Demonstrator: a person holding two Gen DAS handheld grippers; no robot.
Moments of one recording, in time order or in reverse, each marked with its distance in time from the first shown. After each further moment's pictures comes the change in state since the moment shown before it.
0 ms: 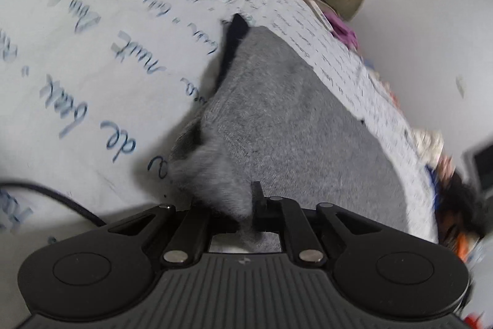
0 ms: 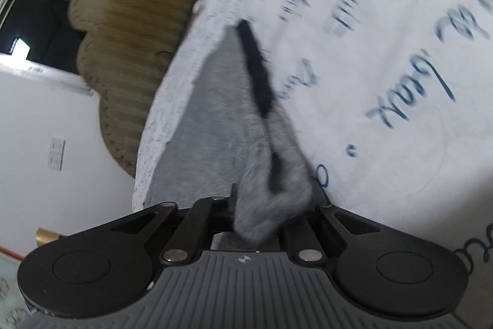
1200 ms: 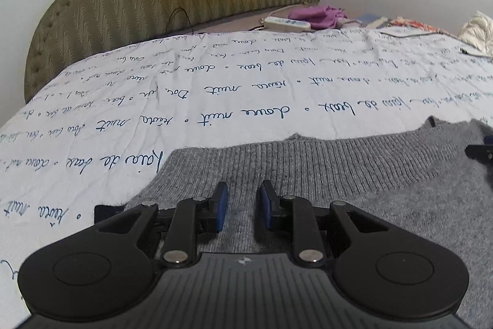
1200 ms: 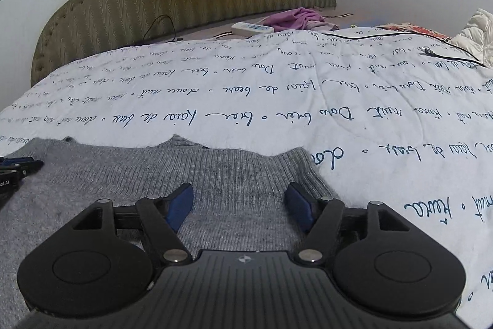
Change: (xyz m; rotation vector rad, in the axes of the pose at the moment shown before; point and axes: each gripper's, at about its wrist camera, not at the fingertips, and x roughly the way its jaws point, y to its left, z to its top) left arm 0.158 -0.121 0.081 0.661 -0.249 0.334; right arm 0.162 0.112 0.068 -0.913 -0.177 -0.415
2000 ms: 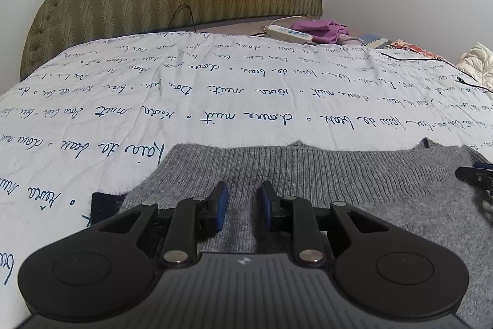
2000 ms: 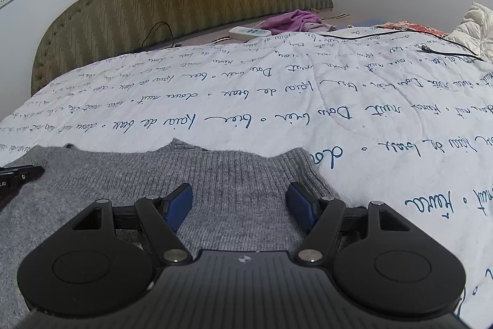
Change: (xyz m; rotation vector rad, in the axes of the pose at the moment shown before) left arm 0.003 0.015 -0.003 -0.095 -0.018 -0.052; right arm 0.001 -0.001 -0.002 0.026 -0.018 0.008
